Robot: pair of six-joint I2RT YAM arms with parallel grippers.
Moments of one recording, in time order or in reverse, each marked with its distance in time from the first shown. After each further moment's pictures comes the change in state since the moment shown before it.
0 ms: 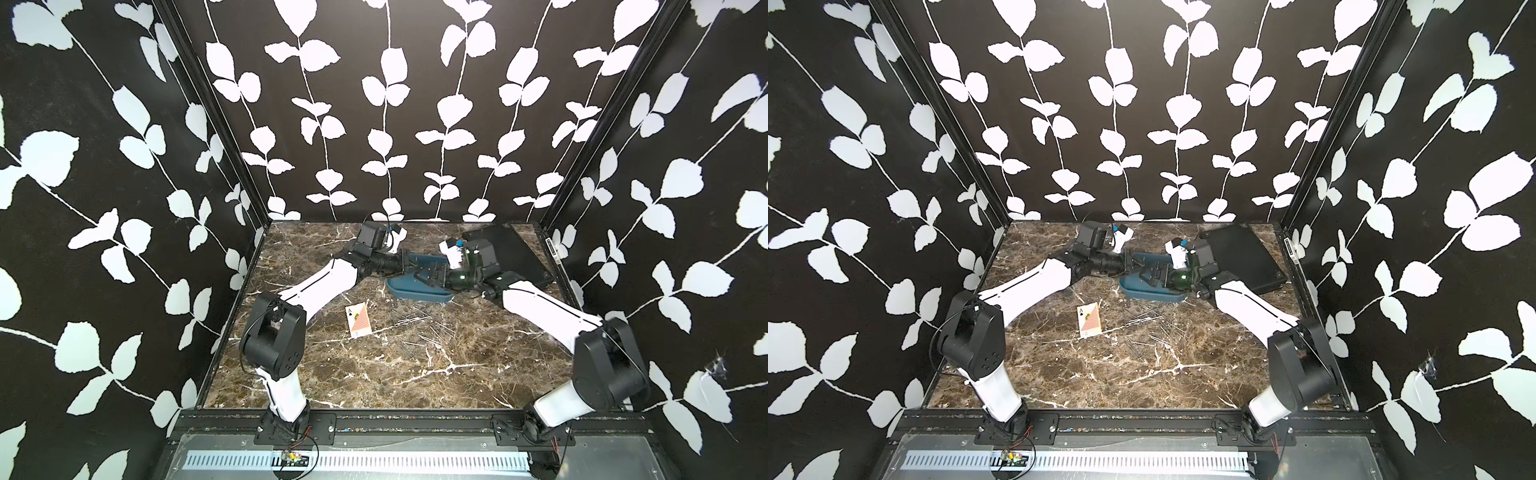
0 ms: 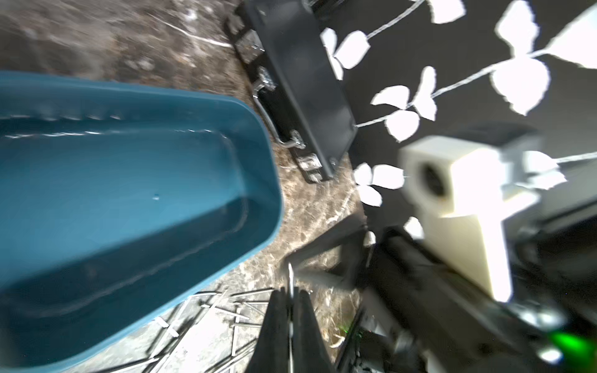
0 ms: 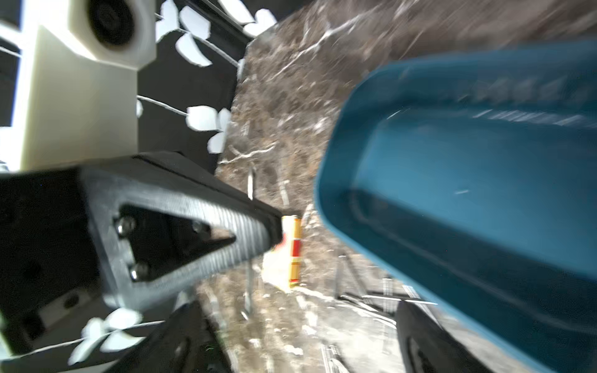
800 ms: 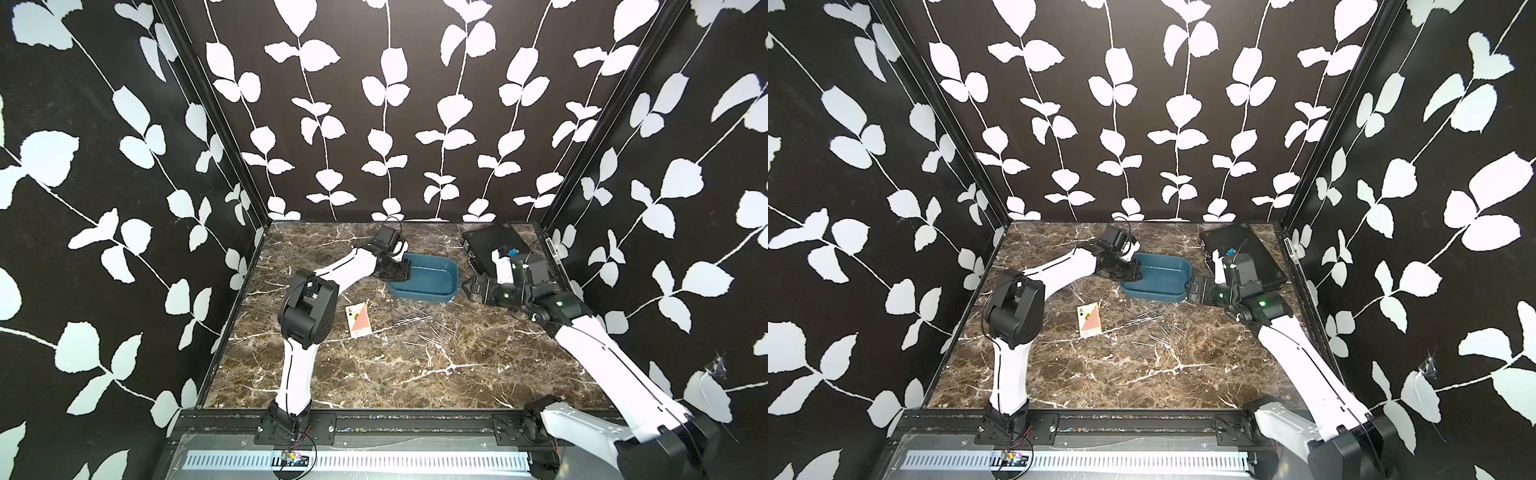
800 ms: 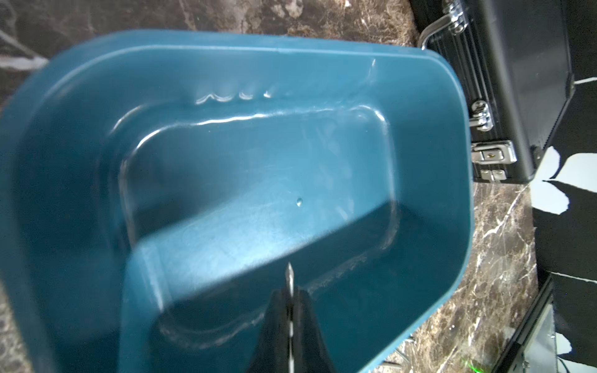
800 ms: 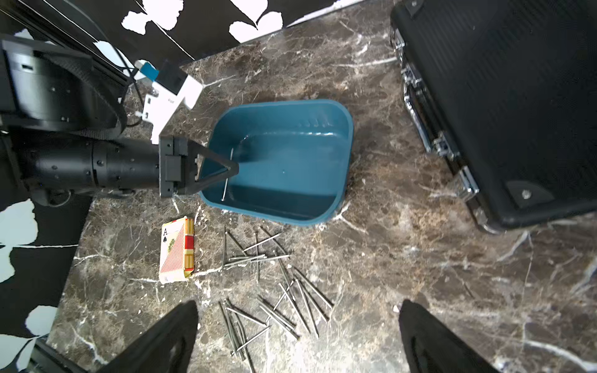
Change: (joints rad) left arm -0.006 0.331 0.245 -0.264 -0.229 0.226; right arm -0.086 -0.441 -0.116 -0.403 0.350 -0.089
